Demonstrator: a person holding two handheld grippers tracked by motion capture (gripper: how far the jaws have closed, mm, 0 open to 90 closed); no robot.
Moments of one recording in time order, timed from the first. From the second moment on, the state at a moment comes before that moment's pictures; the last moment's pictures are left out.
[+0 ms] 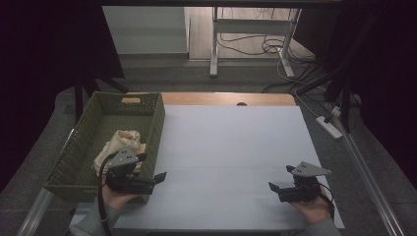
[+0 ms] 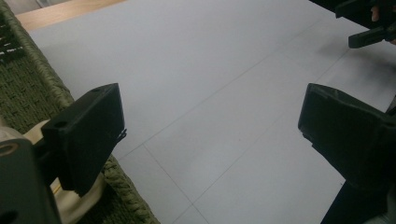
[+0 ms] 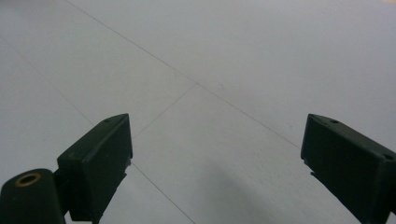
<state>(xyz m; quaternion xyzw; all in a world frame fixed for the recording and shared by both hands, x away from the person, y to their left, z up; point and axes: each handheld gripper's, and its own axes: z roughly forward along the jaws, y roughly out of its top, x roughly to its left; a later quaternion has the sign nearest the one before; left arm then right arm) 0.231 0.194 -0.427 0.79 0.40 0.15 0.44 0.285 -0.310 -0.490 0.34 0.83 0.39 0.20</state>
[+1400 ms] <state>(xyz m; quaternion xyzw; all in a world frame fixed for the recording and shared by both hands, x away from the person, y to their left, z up) 0.247 0.213 -0.409 0.78 0.40 0.16 0.45 0.288 -0.310 -0.495 0.35 0.83 0.38 0.19</state>
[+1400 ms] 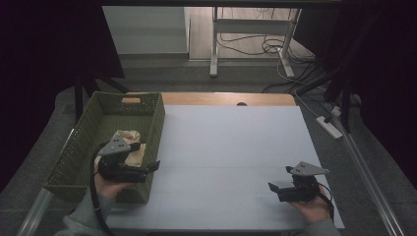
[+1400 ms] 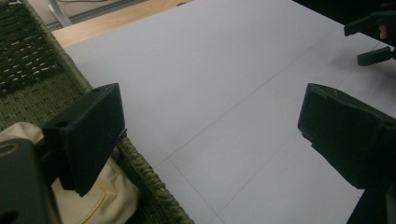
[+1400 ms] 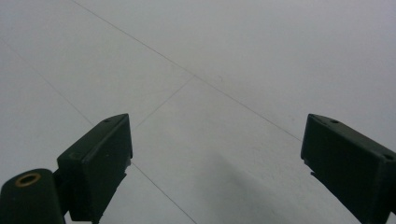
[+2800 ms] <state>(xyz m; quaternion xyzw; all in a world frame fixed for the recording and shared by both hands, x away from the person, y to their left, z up) 0.274 0.268 -0.411 0.75 0.46 0.19 0.43 0.290 -0.309 -0.498 0.36 0.84 0.37 0.19</state>
